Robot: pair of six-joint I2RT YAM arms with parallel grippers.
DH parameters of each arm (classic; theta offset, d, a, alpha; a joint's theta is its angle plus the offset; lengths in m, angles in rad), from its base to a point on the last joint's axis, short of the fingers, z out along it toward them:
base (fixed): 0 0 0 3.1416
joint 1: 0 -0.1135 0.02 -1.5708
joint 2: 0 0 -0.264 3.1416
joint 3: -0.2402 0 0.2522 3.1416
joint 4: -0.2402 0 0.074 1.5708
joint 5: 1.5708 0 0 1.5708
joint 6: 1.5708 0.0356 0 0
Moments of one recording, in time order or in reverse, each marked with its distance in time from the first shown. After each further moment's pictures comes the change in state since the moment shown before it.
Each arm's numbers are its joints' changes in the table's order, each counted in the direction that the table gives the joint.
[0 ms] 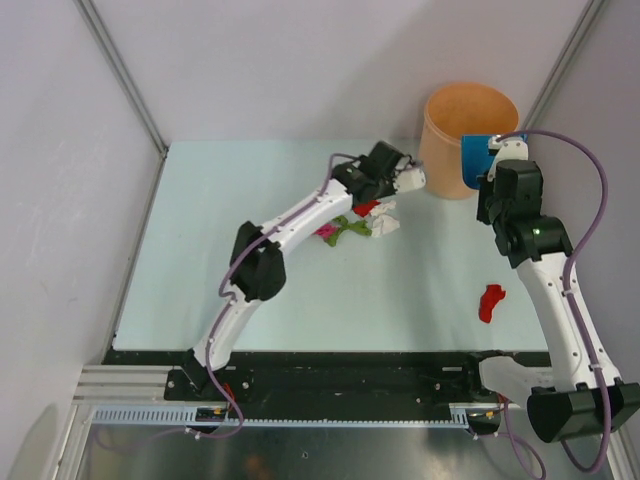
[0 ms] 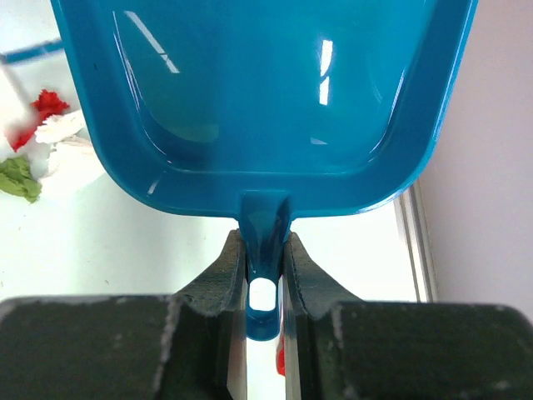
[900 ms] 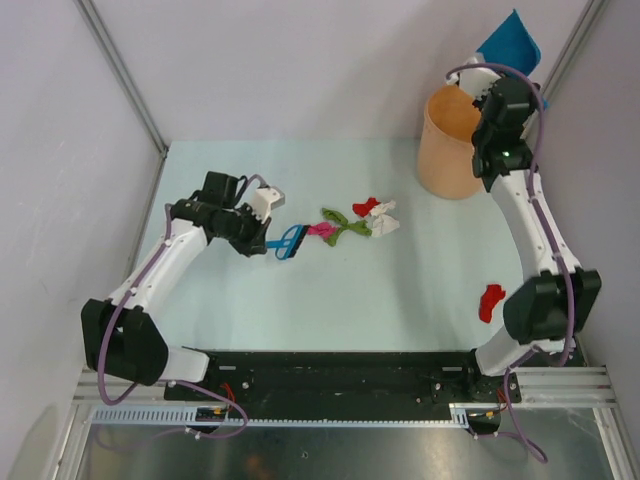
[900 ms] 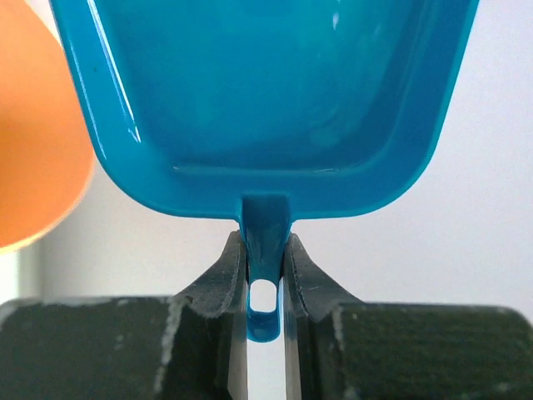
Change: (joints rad) left arm -0.549 0.982 1.196 -0.101 0.632 -0.227; right arm 0.049 -0.558 -0.408 0.738 0.312 -1.268
